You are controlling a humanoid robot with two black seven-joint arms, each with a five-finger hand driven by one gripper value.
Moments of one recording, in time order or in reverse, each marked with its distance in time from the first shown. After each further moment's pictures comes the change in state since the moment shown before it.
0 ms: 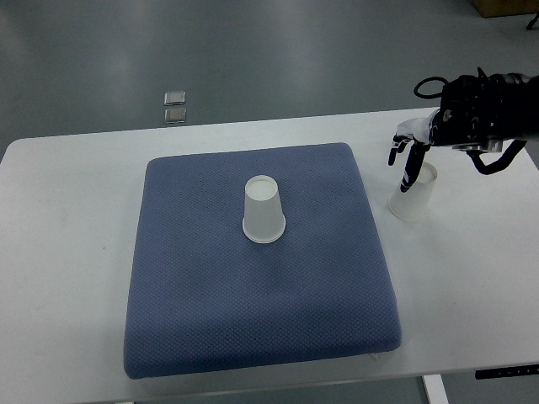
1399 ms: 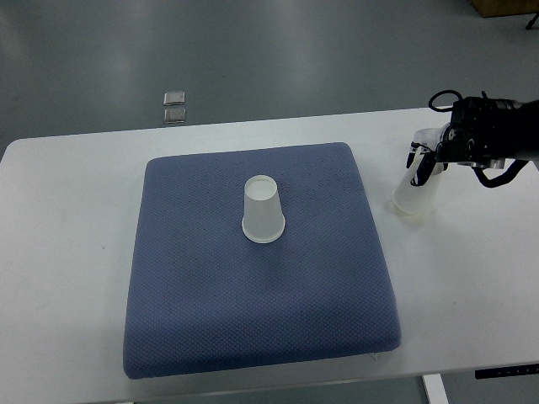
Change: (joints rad) left arm 0.000 0.000 -0.001 0.000 0.000 0.000 0.002; right arm -0.044 0.013 -0.086 -0.071 0.048 -0.015 0.001
